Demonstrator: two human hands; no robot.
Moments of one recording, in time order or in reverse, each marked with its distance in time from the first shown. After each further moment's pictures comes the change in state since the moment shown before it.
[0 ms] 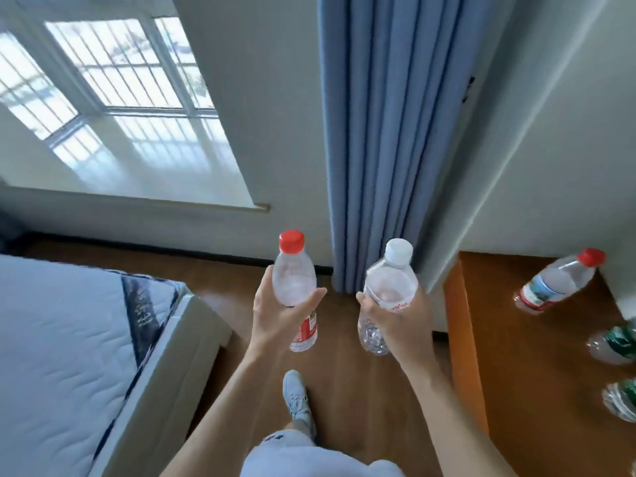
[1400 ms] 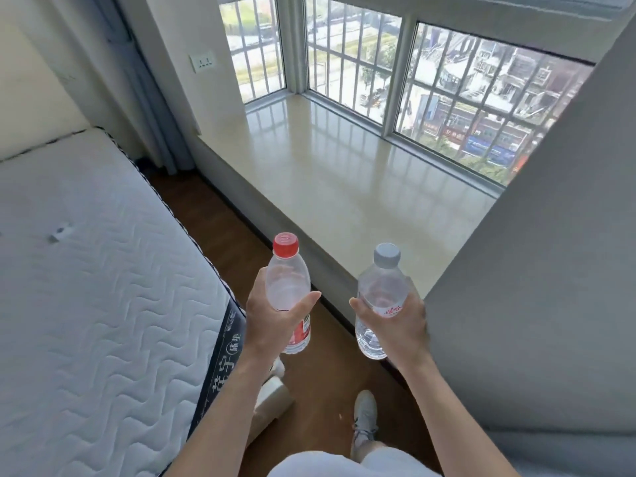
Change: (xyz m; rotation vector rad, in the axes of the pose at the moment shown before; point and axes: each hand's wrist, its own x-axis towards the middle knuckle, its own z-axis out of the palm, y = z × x) left_hand 0.433 -0.113 -0.307 0.109 0.659 -0.151; right_hand 0.327 -0.072 0.570 -0.187 -0.624 -0.253
